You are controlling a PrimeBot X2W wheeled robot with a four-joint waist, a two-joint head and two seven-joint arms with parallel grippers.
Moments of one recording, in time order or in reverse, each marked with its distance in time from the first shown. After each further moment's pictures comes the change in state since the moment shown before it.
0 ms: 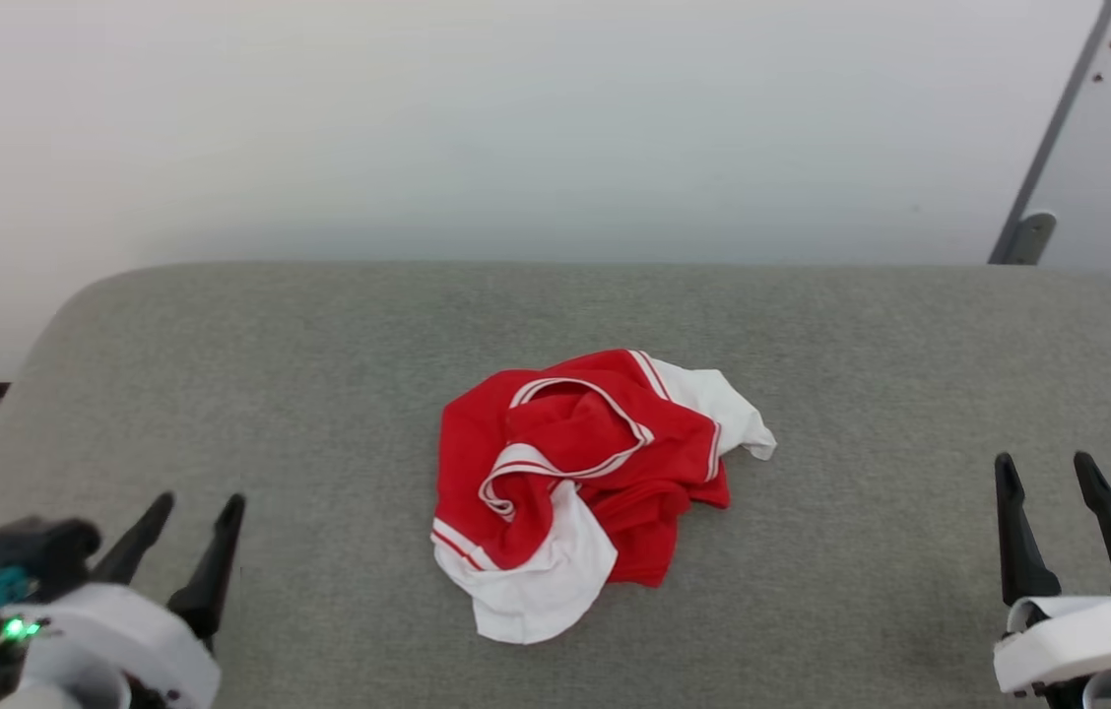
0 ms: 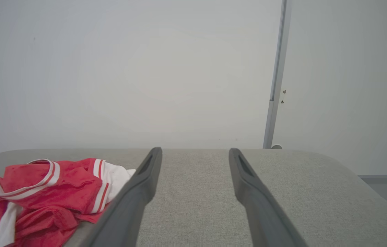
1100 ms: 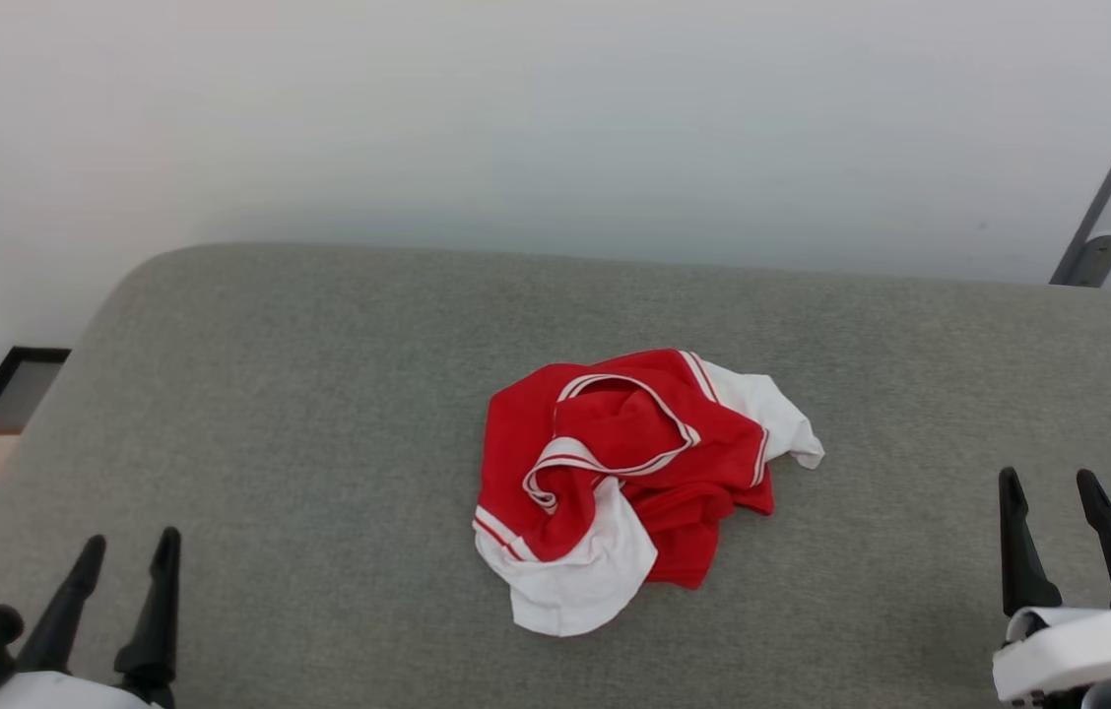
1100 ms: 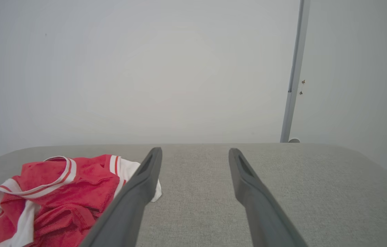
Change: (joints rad) left arm 0.353 -0.185 0.485 -0.137 0.232 -0.062 -0.005; right arm 0.034 0.027 -0.033 -0.002 0.003 0.000 0.001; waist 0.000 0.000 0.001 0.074
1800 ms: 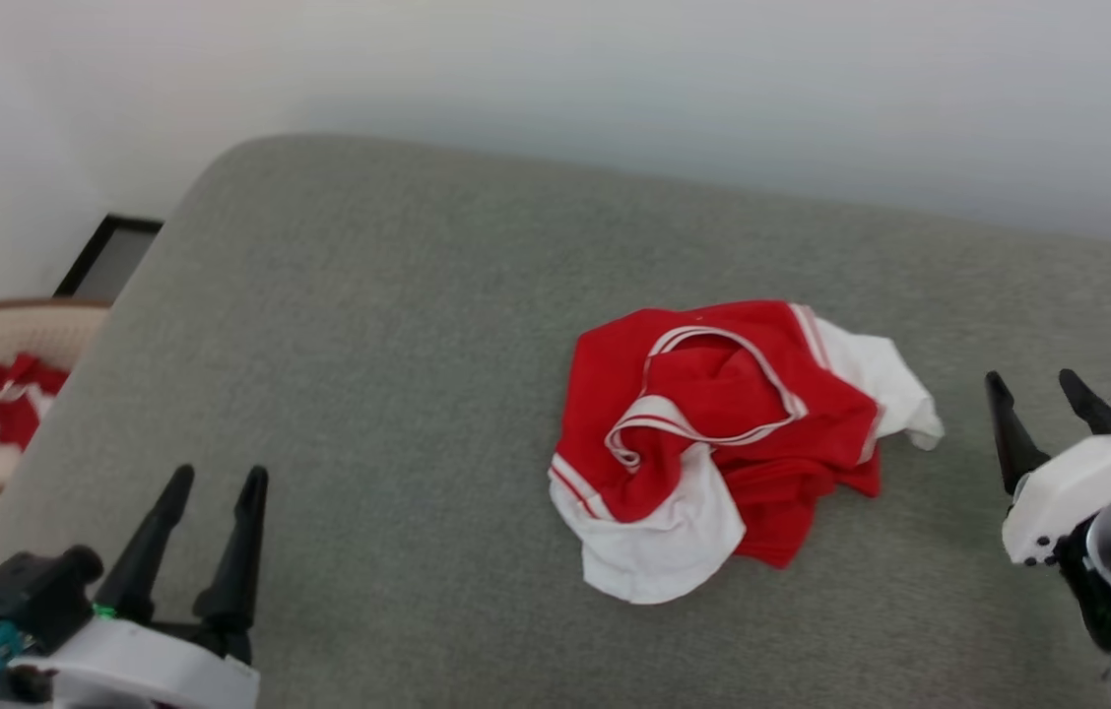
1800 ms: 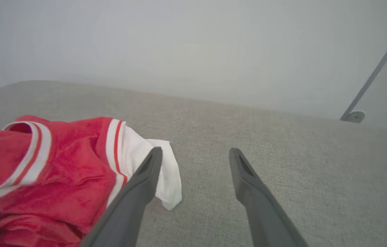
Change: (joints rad) left arm -0.105 -0.053 -0.075 -0.045 0.054 -0.044 0.002; right arm -0.322 -0.107 0.079 0.253 0.029 0.000 0.258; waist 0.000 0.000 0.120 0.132
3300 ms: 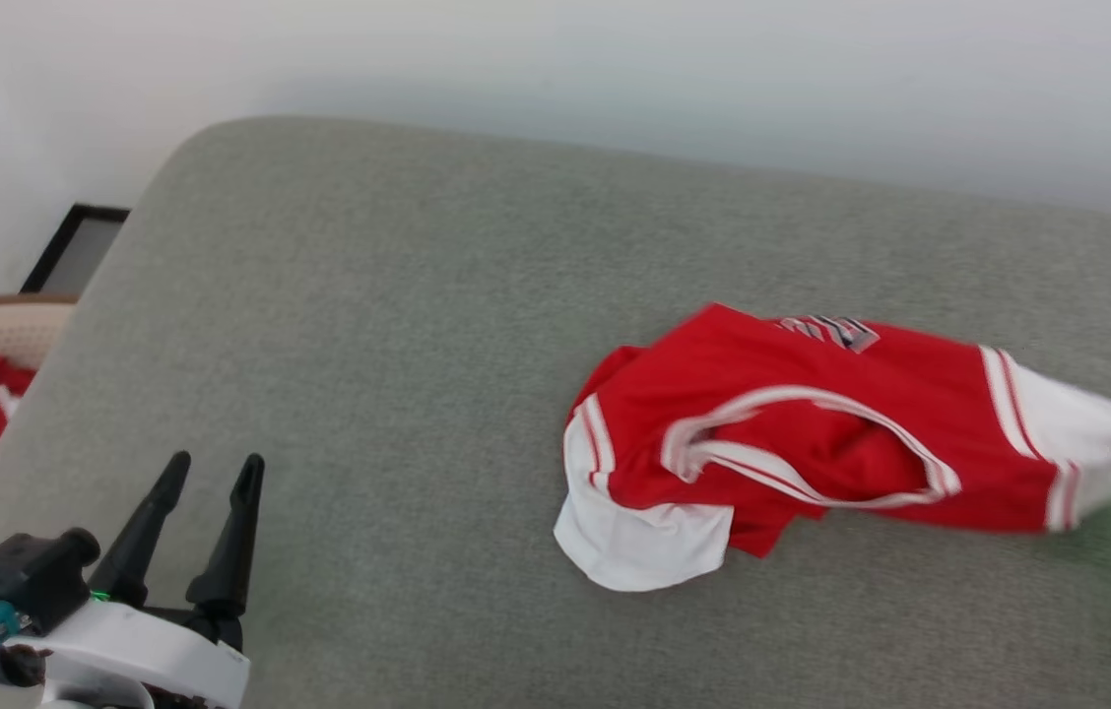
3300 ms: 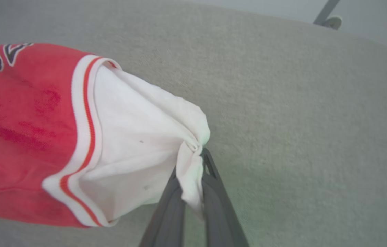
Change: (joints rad) left arm -0.052 -0.027 0.022 0.064 0.033 -0.056 0.020; right arm -0.032 -0.235 0.065 0.029 0.178 0.000 0.405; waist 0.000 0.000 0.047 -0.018
